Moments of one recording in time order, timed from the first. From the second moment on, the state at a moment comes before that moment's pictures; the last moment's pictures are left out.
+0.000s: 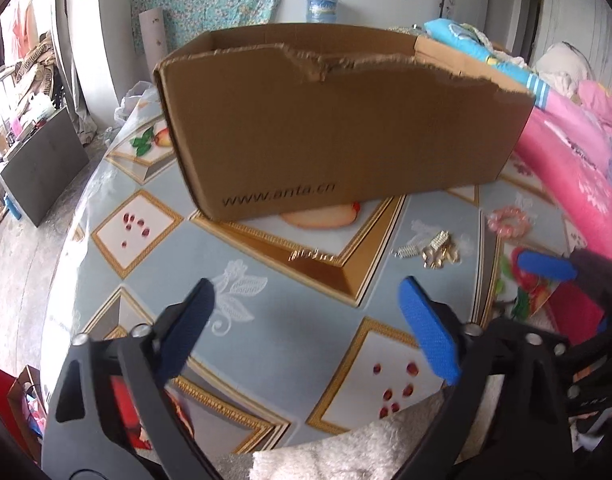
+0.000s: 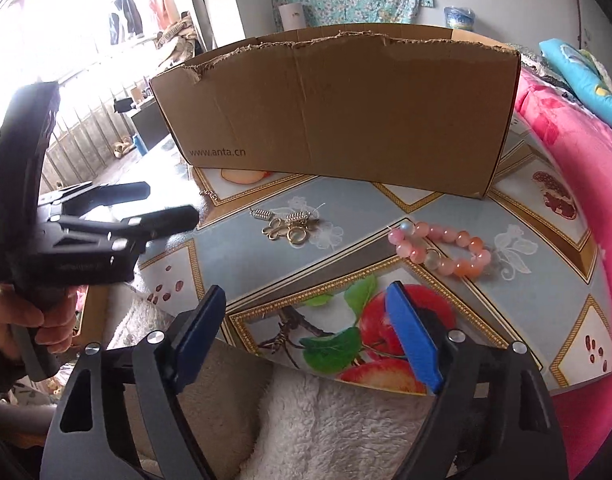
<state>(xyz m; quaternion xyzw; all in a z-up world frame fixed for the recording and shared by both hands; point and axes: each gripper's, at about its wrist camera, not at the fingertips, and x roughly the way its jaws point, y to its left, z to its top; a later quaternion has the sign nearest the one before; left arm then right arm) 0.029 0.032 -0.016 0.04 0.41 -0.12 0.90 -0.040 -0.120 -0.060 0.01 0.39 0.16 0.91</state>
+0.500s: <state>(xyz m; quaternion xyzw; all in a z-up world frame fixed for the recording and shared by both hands) 0.063 0.014 -0.026 0.06 0.43 -0.12 0.89 -0.036 -0.119 -0.064 -0.01 0.37 0.19 0.91</state>
